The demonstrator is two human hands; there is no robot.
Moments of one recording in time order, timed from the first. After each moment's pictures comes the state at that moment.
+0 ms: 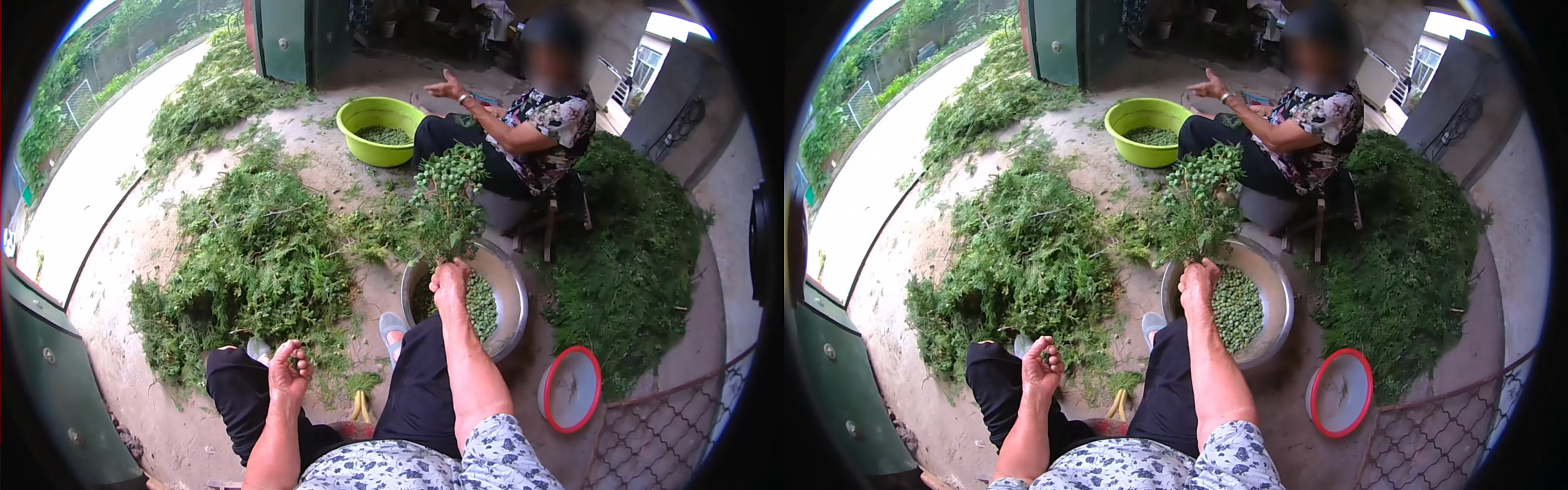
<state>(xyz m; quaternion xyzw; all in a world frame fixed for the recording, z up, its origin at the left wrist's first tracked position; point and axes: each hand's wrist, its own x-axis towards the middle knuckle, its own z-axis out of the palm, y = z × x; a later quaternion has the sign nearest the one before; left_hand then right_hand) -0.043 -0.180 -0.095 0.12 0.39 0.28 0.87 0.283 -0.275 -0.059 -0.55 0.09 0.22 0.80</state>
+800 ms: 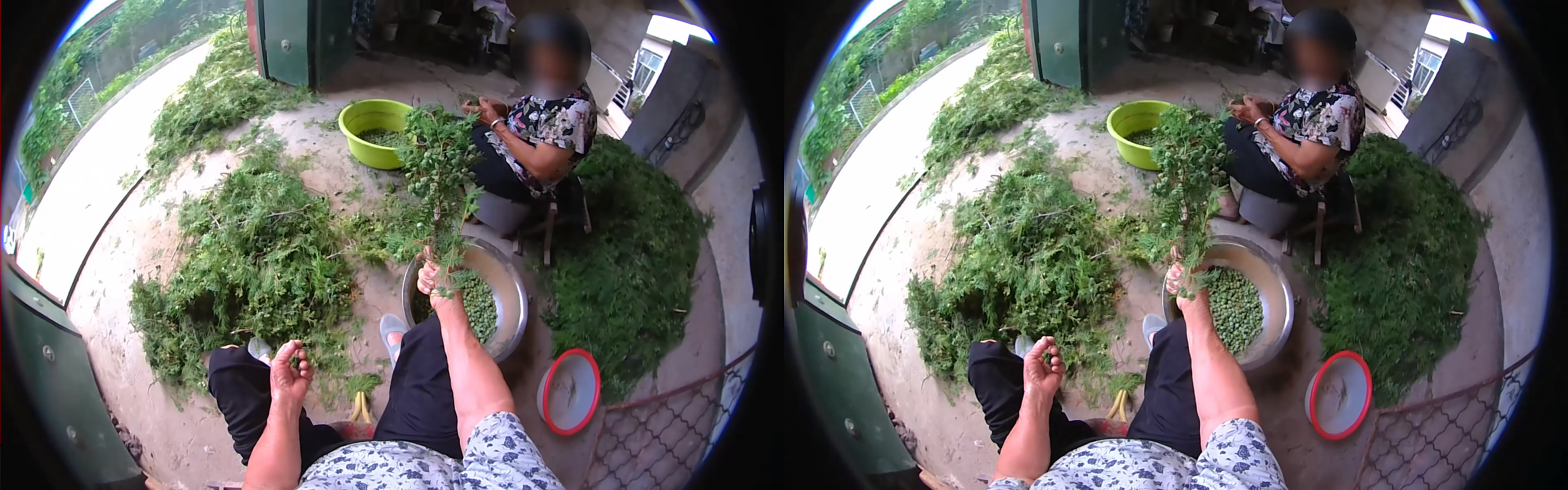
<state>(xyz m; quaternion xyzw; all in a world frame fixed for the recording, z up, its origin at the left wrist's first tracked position) -0.044 -0.180 -0.095 0.12 0.40 0.28 0.86 0.283 -0.270 -0.065 -0.44 -0.04 0.39 0.81</state>
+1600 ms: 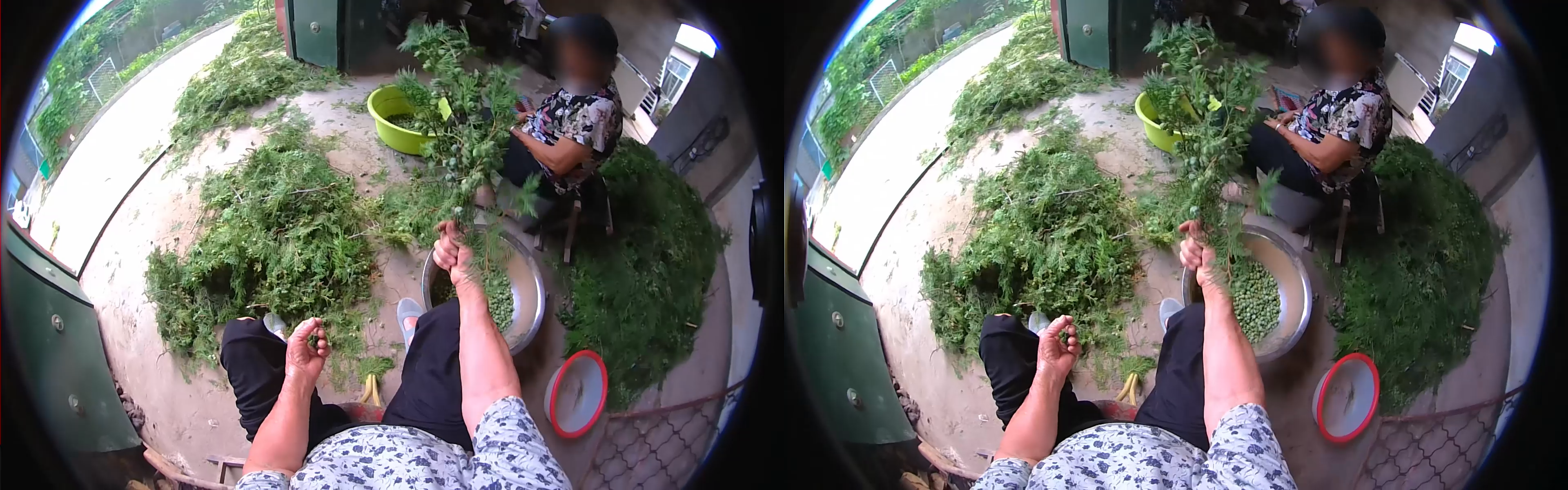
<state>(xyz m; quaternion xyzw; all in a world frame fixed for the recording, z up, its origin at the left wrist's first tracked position) -0.045 -0.188 -0.093 0.14 0.43 0.28 0.85 0.271 -0.259 -0.032 -0.36 -0.22 0.43 0.80</state>
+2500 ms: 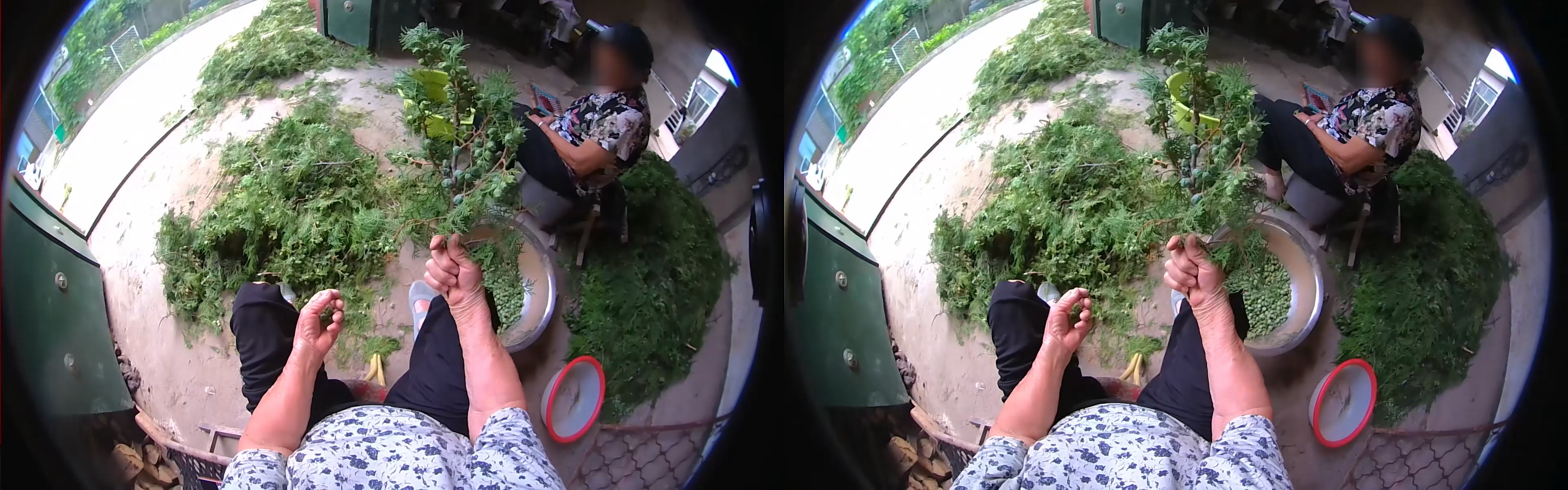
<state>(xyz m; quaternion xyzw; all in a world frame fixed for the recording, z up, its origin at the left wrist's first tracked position) -0.048 -0.188 -0.082 0.12 0.36 0.27 0.88 0.204 -0.276 -0.023 -0.20 -0.19 0.63 0.73</state>
